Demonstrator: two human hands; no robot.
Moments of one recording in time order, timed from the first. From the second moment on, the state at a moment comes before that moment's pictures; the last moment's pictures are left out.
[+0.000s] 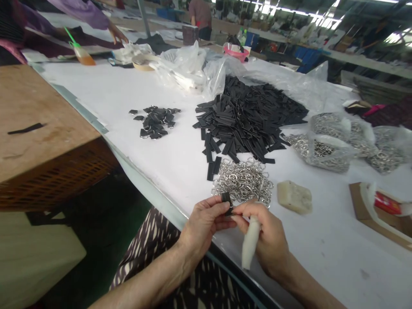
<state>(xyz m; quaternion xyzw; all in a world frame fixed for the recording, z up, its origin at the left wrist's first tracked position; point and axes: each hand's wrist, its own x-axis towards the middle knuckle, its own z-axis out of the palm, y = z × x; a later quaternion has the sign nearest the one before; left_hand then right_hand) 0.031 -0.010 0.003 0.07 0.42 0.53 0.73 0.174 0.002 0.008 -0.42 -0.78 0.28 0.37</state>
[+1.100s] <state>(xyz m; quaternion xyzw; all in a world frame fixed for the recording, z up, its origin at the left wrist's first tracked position) 0.035 -0.016 0.007 0.25 0.47 0.49 0.69 0.171 0.013 0.029 -0.53 -0.61 0.48 0.34</state>
